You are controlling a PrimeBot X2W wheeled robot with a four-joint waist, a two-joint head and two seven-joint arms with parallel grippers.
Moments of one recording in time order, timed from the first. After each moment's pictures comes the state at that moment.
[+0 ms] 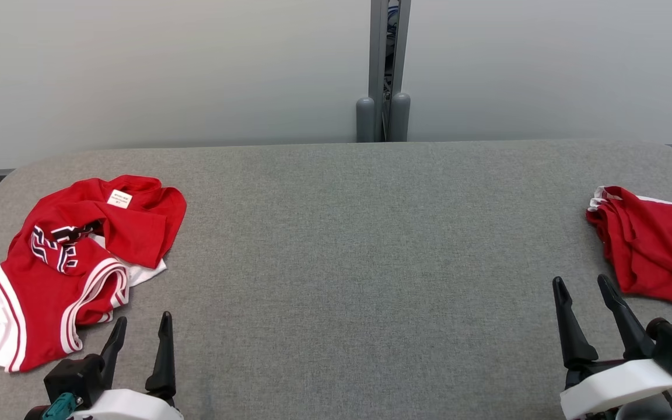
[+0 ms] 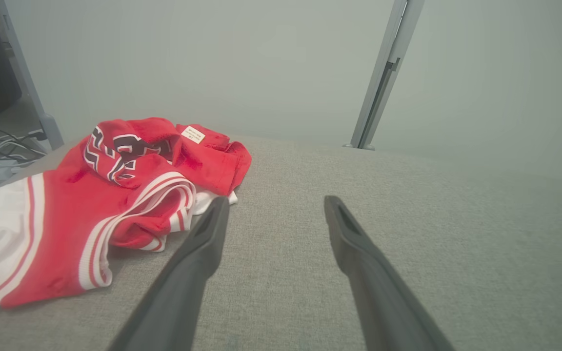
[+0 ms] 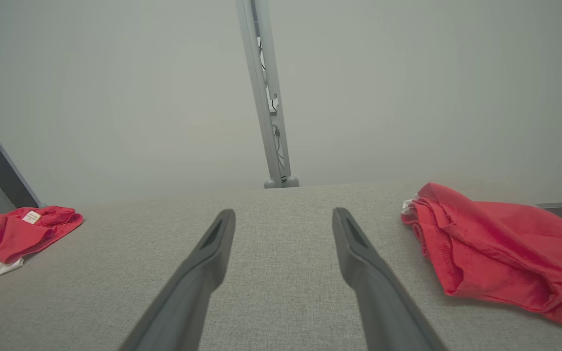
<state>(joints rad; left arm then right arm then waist) -0.01 0.29 -0.30 0.27 -0.57 0.14 -0.26 0.01 -0.05 -0.02 0.10 0.23 0.13 -0.11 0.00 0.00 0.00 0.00</state>
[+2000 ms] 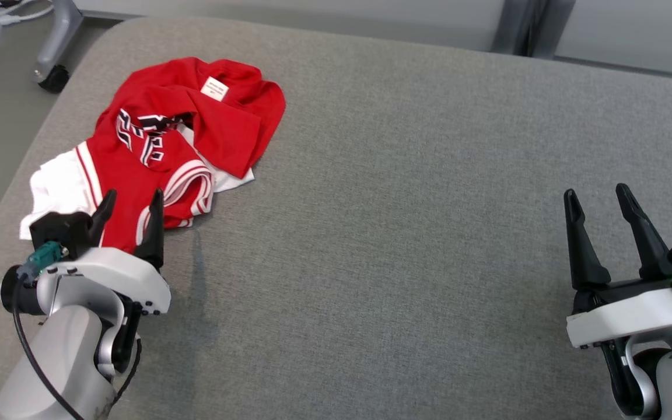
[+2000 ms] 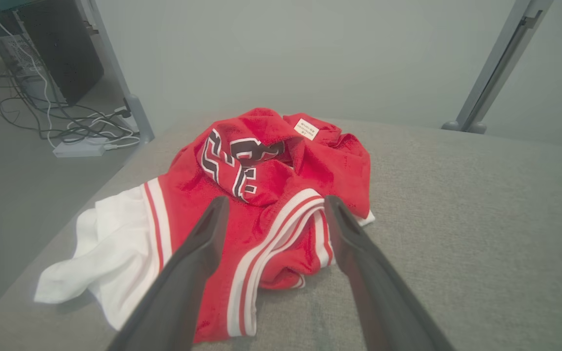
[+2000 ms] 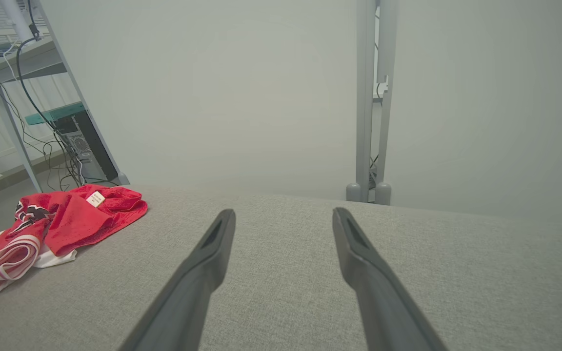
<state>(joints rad) -0.42 0.31 -0.34 0.45 -0.56 0.08 -0.13 -0.15 -0.05 -0.03 -0.02 0.17 0.13 -0.07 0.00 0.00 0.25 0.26</state>
